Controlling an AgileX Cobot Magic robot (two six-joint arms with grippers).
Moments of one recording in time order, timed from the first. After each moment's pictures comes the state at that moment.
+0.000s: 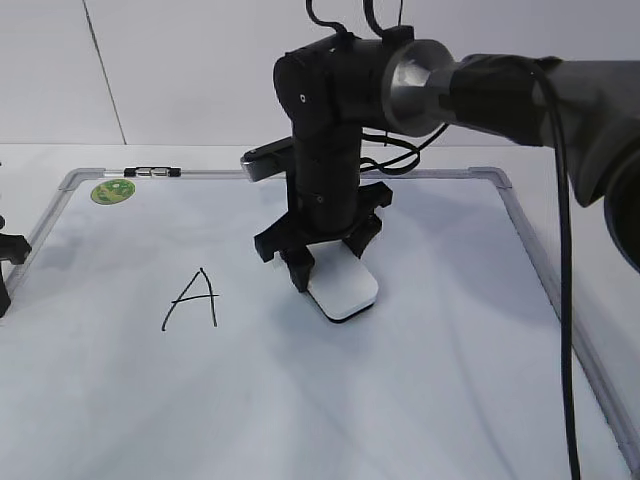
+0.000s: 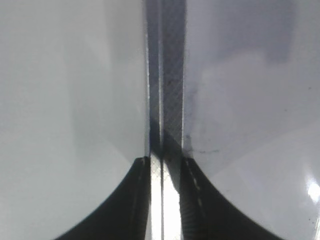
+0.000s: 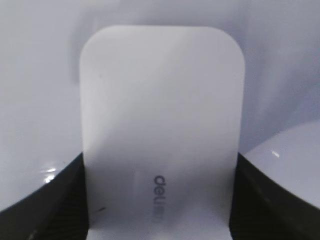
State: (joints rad) left arm 0.06 1.90 -1.15 -0.14 0.87 0.14; right arm 0.63 2.33 -2.00 -0.11 1.24 0.06
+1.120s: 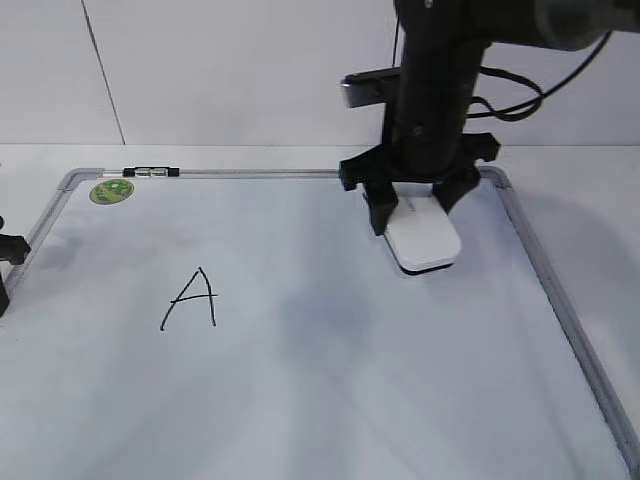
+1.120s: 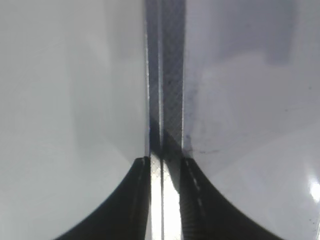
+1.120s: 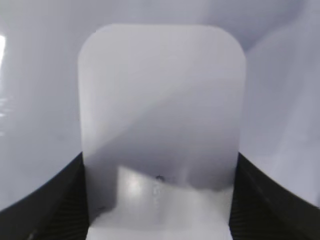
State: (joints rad) left arm 0.06 1.90 -1.15 -0.14 0.87 0.14; right arm 0.49 2.08 -1.81 -0.10 1.23 0.17
